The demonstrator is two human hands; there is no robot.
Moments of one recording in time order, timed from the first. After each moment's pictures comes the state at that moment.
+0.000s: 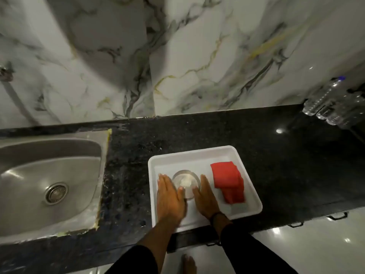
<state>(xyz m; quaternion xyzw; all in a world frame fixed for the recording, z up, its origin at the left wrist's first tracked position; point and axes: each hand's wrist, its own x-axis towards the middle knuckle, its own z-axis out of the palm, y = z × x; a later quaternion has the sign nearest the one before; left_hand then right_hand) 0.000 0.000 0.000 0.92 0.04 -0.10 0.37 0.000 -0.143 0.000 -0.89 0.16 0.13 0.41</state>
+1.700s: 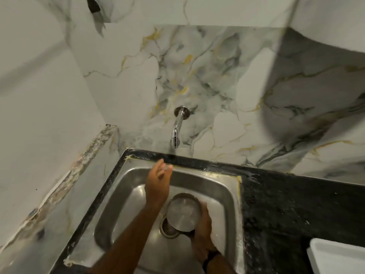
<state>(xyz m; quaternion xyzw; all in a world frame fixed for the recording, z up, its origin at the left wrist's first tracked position) 0.189 0.560 0.120 0.76 0.27 0.15 0.57 0.141 0.420 0.042 -0.49 0.32 0.17 0.79</state>
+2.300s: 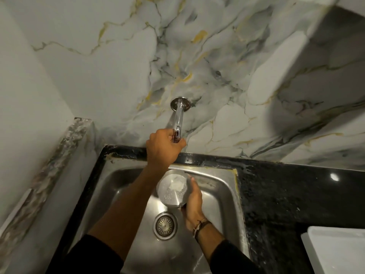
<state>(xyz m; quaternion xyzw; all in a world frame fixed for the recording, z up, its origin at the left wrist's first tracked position) 0.321 0.611 0.162 0.89 0.12 0.09 0.43 0.232 0.496 0.054 -0.51 0.32 0.12 0.79</state>
